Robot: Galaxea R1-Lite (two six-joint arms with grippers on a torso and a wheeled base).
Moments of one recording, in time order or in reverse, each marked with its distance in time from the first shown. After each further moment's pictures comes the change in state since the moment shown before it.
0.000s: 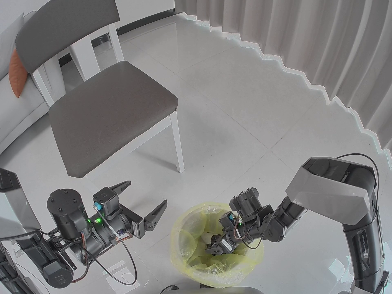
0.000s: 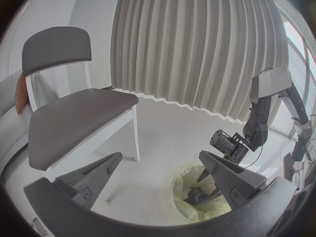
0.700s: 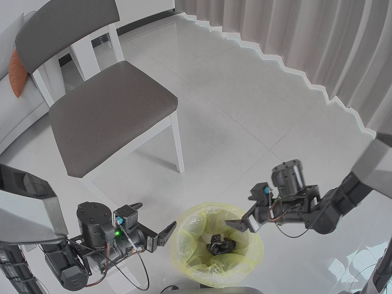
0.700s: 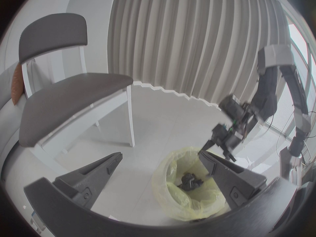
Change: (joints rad) left arm -0.050 0.151 -0.014 0.057 0.047 -0.036; right arm -0.043 -0.416 0.304 -0.160 -0.152 0.022
